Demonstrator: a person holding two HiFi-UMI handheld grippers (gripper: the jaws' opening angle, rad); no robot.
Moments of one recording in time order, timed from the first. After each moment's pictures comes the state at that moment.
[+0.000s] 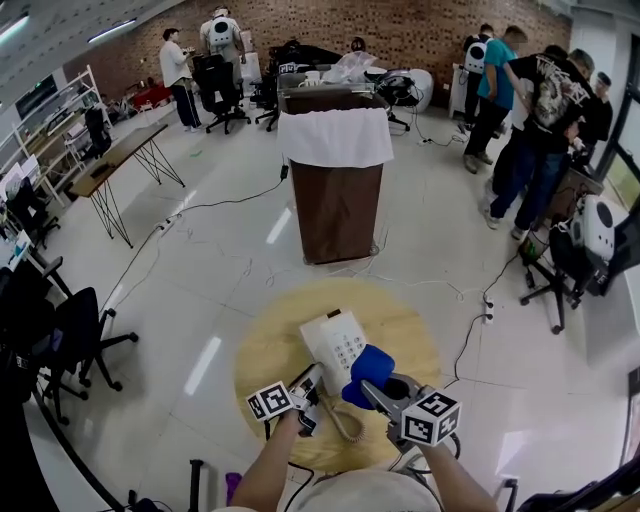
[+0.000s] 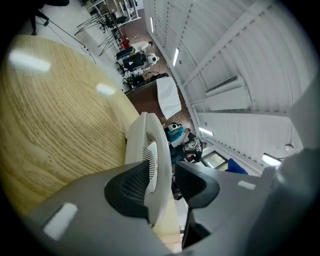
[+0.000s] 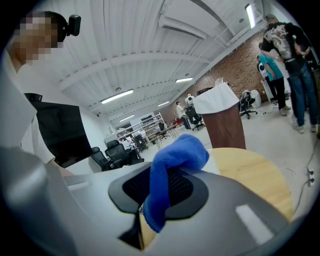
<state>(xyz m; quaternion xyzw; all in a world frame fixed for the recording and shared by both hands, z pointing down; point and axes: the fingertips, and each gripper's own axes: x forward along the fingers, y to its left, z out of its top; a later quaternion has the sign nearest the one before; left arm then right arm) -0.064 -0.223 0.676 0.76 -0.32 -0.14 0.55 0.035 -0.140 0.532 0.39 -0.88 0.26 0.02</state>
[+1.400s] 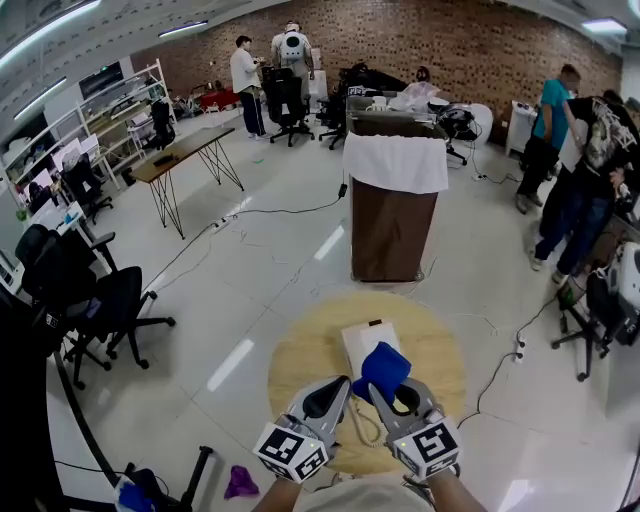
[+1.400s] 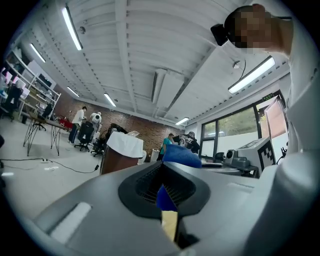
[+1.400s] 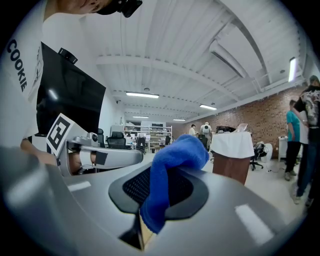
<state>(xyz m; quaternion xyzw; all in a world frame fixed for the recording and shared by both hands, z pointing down) -0.073 -0.113 0.420 0.90 -0.41 -0.07 0.09 -0.024 -0.114 0.431 0.40 -0.92 0.01 0.05</state>
